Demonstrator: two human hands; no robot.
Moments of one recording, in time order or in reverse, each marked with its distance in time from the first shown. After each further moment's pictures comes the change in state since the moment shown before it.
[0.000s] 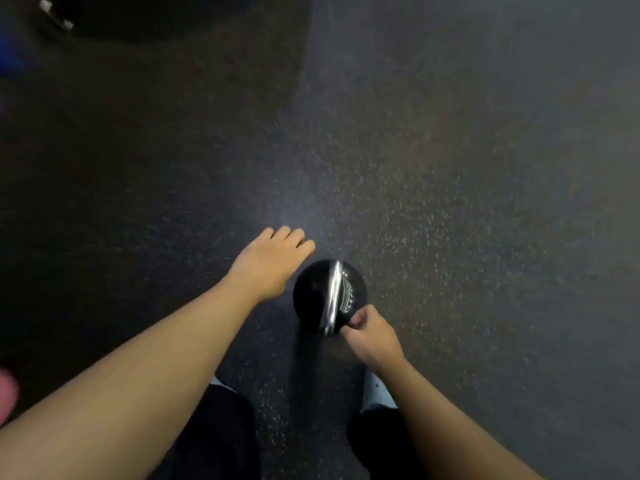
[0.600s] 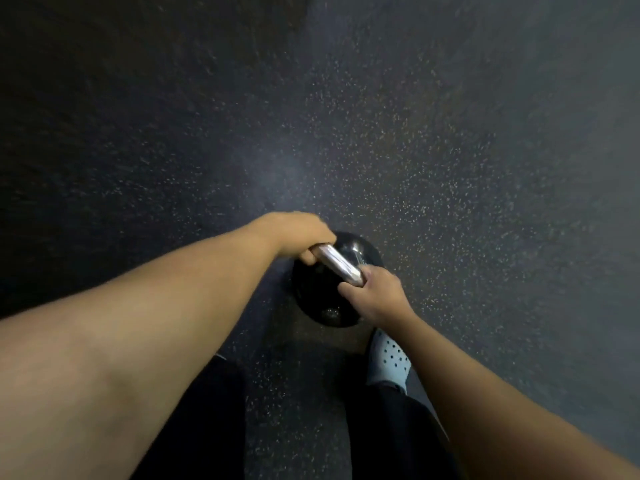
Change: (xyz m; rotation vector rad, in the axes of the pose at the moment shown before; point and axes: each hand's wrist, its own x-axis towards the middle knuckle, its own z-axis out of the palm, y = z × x) left_hand 0.036 -0.031 0.079 -0.637 -0.356 0.197; right_hand 0.044 -0.038 0.047 -0.227 0.073 -0.215
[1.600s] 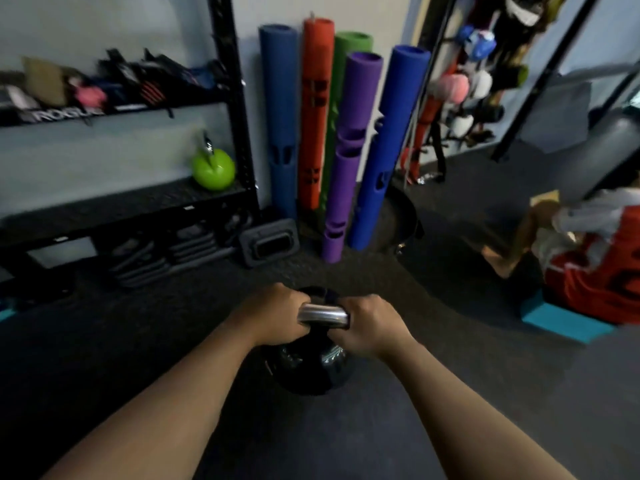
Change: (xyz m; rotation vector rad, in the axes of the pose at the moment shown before) left_hand -0.805 -0.123 -0.166 -0.294 1.162 -0.857; right_hand -0.316 -0.785 0.049 -0.749 -0.115 -1.364
